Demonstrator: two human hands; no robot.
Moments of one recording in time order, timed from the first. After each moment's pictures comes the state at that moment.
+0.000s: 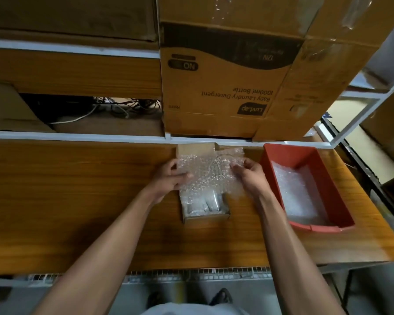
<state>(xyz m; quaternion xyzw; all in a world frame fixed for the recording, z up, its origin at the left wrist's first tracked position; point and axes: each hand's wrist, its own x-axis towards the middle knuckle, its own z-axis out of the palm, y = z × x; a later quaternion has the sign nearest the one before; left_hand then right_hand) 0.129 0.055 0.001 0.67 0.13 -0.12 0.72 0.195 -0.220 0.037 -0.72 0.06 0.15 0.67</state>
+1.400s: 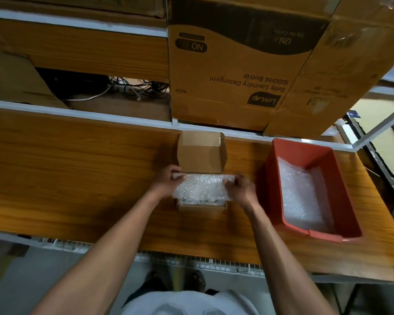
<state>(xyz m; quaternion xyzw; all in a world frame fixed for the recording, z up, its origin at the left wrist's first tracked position) 0.111 0.018 -0.048 0.81 0.25 -0.04 0.52 0.191 -0.237 -0.042 -0.89 -0.03 0.17 0.43</state>
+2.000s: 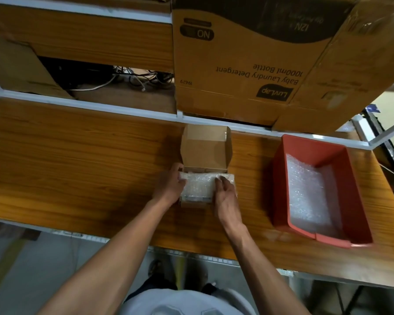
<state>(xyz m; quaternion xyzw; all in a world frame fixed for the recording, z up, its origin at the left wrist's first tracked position) 0.103 -0.005 -0.058 0.89 0.26 0.00 0.37 0.140 -0.208 -0.089 -0.93 -0.18 0.10 0.29</state>
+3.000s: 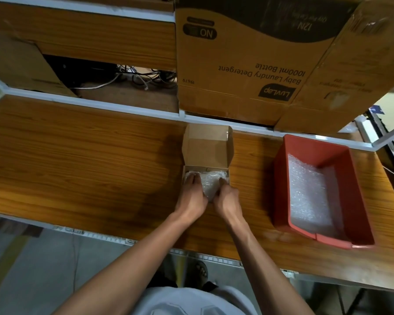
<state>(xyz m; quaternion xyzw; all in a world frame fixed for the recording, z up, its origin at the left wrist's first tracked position) 0.102 -0.076 -0.074 0.93 0.22 -0.06 0.29 0.145 -0.200 -0.061 -0.92 -0.13 0.15 0.35</state>
